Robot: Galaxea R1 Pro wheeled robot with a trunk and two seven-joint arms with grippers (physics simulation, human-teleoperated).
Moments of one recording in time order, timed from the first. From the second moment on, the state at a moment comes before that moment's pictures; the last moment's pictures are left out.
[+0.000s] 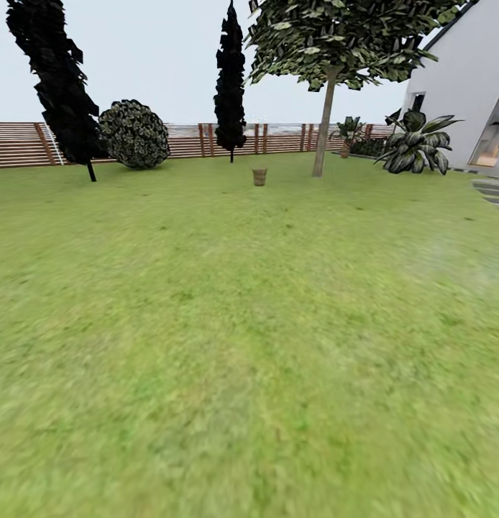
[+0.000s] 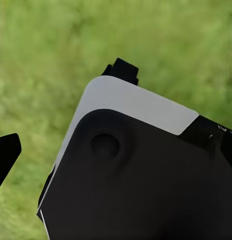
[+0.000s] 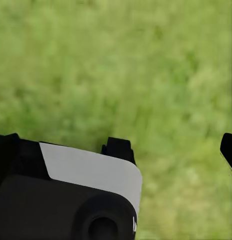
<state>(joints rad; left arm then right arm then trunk) -0.36 0.01 0.06 0.05 0.39 0.14 0.17 -0.33 0.00 0.02 0.03 0.16 -0.15 0.01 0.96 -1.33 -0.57</state>
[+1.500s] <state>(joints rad) -0.36 0.01 0.06 0.05 0.39 0.14 0.17 -0.33 0.00 0.02 0.04 0.16 -0.15 0.01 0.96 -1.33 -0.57</state>
